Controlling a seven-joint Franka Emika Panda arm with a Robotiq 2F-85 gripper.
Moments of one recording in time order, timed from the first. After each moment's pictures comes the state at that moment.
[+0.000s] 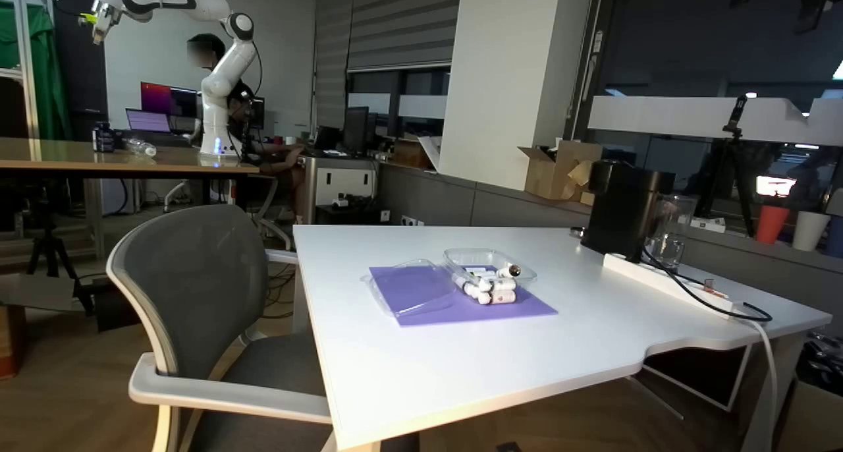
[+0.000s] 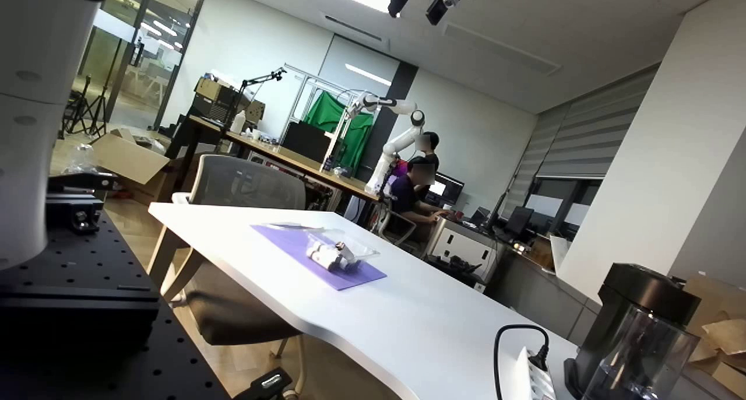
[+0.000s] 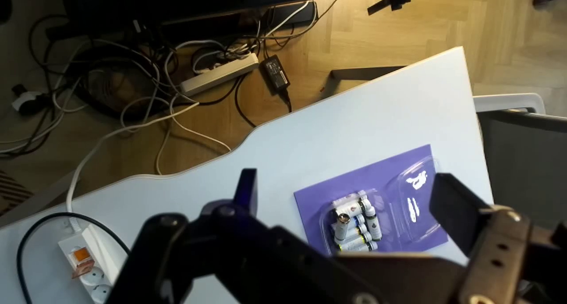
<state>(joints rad) -0.11 -0.53 -0.26 -2.20 0.04 1.54 -0.14</state>
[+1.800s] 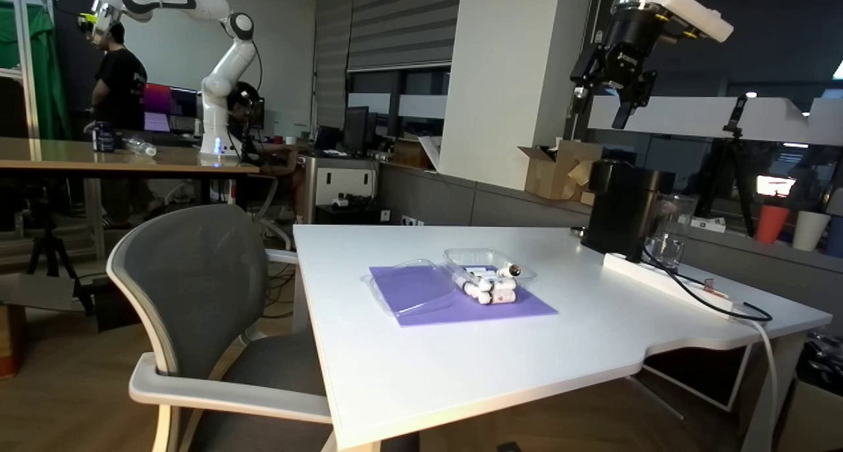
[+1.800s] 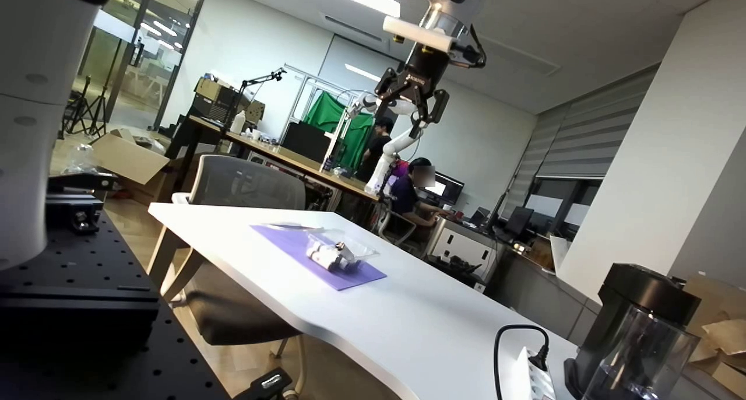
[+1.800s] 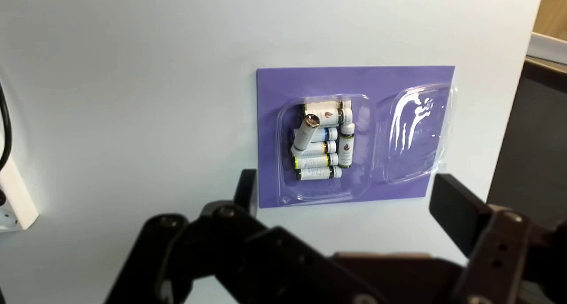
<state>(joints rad) -0.01 -0.17 -0.14 -2.24 0.16 2.16 -0.33</state>
